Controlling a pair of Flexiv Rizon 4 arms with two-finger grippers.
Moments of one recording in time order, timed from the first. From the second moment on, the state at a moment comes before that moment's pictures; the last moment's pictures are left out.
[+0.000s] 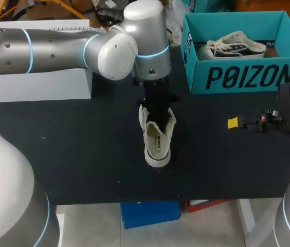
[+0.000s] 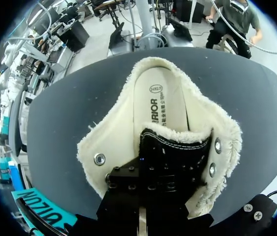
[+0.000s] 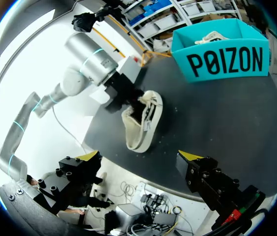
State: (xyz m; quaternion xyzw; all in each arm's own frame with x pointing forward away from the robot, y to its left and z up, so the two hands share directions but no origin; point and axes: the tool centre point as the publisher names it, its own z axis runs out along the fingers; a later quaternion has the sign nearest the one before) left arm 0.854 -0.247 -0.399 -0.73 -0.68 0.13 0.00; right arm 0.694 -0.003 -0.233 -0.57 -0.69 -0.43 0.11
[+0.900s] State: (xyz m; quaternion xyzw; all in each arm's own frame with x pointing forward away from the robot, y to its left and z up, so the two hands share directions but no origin) left arm 0.846 -0.187 -0.337 -0.72 -0.69 0.08 -0.02; right arm 0.694 -0.003 -0.233 -0.57 -0.69 -0.43 0.11
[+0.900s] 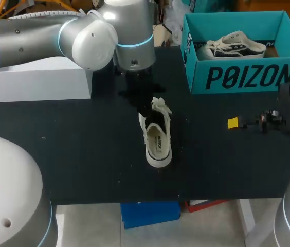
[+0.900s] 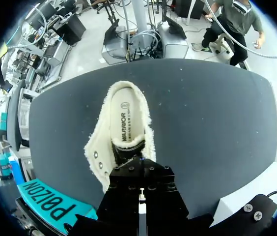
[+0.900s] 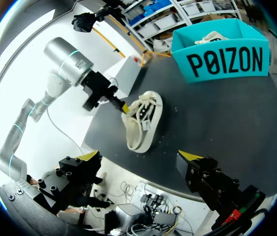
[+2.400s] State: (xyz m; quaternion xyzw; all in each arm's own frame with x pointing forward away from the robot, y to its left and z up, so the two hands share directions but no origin) left arm 0.832 -0.159 -0.403 -0.68 -0.73 0.04 -0.03; right arm 0.694 -0.003 -0.233 -0.57 -0.69 -0.43 0.11
